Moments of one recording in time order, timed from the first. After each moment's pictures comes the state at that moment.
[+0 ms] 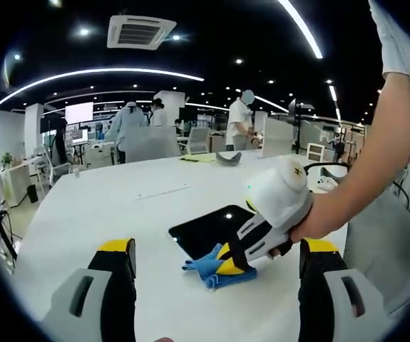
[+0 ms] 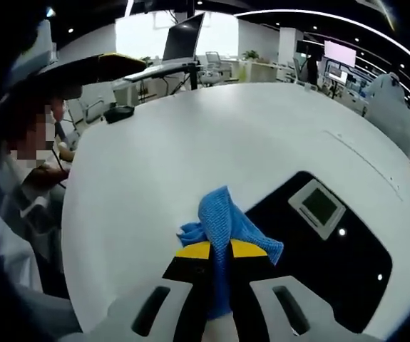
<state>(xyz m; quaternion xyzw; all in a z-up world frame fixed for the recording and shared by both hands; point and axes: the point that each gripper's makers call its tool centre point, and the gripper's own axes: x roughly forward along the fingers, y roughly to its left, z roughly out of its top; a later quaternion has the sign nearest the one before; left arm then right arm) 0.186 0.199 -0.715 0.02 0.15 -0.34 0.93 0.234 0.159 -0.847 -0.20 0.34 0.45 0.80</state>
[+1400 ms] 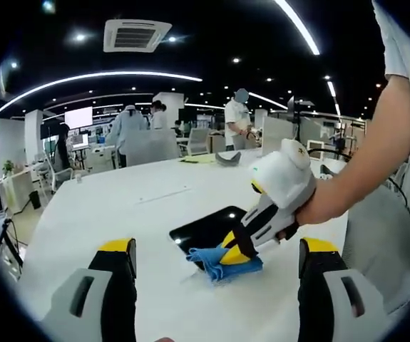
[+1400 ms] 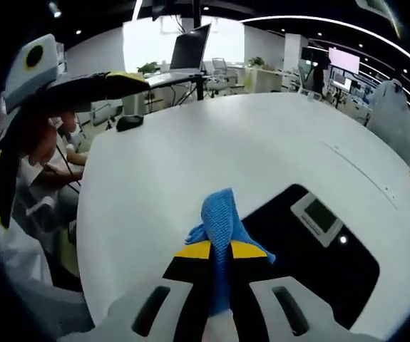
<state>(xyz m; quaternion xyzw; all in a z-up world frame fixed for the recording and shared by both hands) 0.176 0.196 -0.704 0.04 0.14 -0.34 0.93 0.228 0.148 -0.815 -0.19 0.32 0.46 0.80</state>
